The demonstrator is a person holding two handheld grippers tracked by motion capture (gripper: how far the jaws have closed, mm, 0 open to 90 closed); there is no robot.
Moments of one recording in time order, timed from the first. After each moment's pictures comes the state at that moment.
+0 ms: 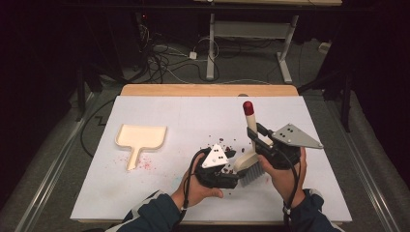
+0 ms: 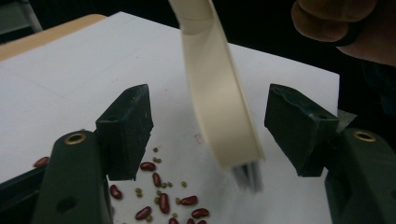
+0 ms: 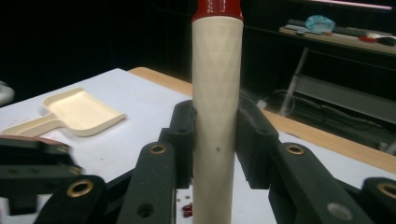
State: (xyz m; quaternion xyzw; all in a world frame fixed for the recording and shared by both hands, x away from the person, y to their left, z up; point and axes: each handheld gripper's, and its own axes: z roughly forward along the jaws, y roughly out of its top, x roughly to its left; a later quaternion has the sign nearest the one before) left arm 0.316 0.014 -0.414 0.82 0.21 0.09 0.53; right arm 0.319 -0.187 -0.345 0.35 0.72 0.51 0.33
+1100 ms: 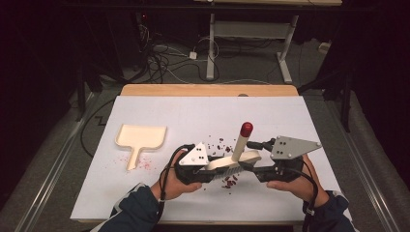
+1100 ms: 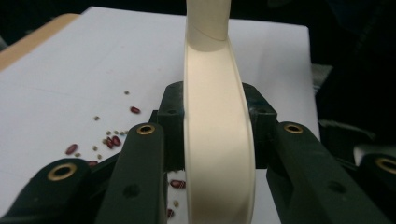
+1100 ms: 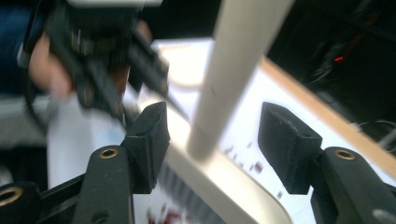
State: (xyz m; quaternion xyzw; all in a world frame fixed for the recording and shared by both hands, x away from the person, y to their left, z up) left arm 0.323 0.068 -0.400 0.86 0.11 0.08 0.50; right arm 0.310 -0.202 -0.346 0.13 0.85 0.48 0.19
